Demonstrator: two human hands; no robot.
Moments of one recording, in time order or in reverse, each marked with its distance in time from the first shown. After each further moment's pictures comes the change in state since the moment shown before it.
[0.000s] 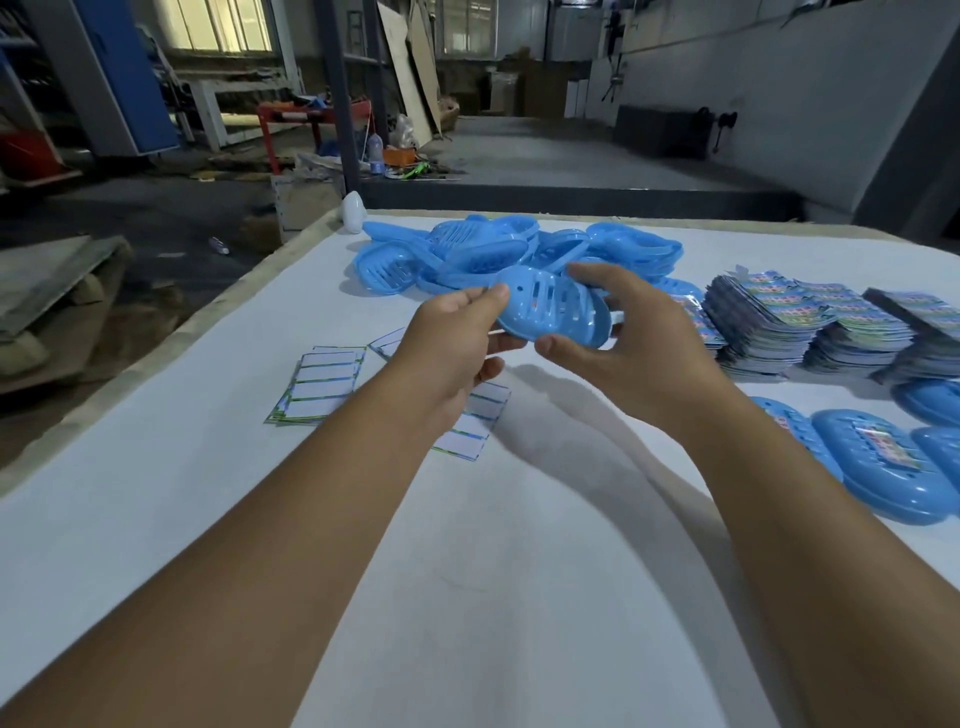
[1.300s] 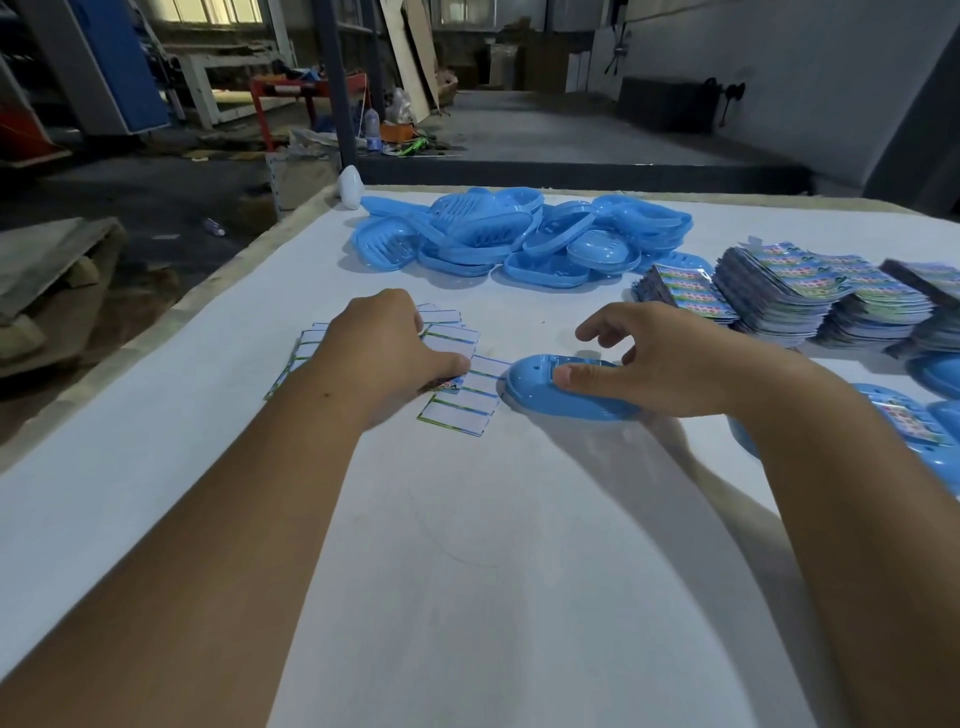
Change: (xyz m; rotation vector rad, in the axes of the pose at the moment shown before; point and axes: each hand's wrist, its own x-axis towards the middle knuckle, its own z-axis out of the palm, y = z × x) left_hand 0.006 -0.005 -0.065 1.310 0.211 0.066; right_hand -0.002 0.009 -0.020 -0.343 -0.480 0.149
